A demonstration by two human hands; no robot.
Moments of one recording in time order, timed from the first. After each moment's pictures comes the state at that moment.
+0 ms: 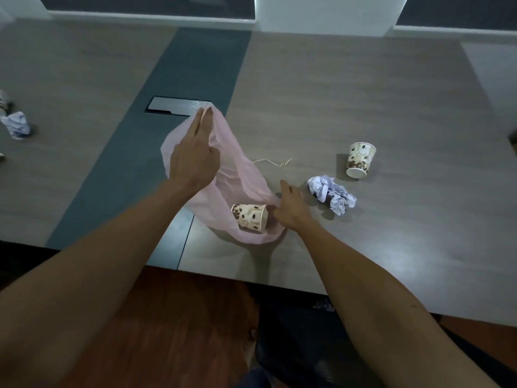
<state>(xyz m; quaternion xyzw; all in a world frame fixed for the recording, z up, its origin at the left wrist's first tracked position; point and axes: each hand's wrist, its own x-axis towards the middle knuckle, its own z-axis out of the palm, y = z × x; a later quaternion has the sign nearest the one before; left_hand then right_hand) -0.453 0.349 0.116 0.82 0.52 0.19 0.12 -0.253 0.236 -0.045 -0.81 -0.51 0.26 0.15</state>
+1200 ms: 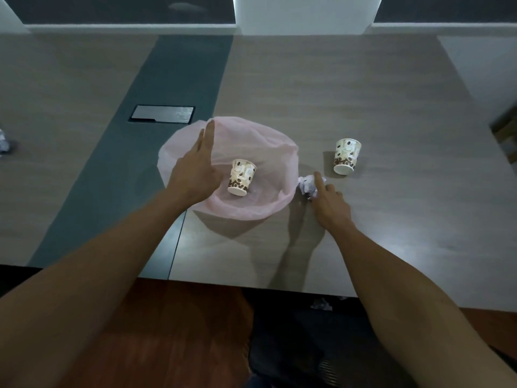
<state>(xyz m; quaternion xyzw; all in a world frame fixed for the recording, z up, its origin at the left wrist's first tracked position) -0.434 0.335 0.106 0.86 0.48 0.09 0.16 -0.157 0.185 -0.052 -0.87 -0.45 0.17 0.11</state>
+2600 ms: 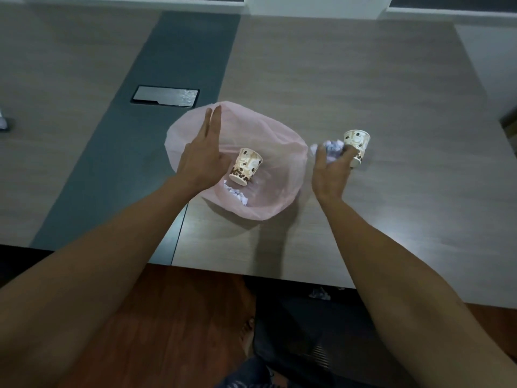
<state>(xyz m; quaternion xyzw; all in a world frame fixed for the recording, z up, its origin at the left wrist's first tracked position) -0.434 0.344 0.093 0.85 0.48 0.12 0.19 -0.196 0.230 0.012 -0.78 -0.19 0.12 0.58</state>
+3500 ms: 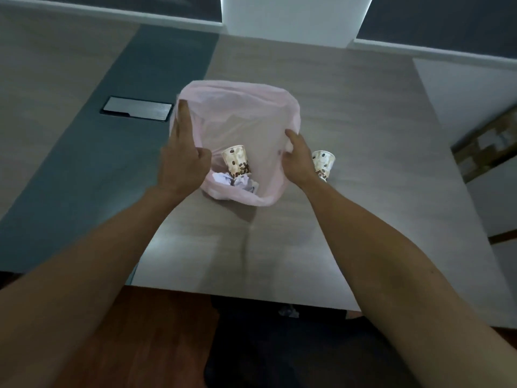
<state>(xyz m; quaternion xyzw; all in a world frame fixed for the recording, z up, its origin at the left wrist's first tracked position) -0.386 0.335 0.113 0.80 0.50 0.27 0.18 -0.130 0.275 0.047 -0.77 -0.42 0.24 0.42</state>
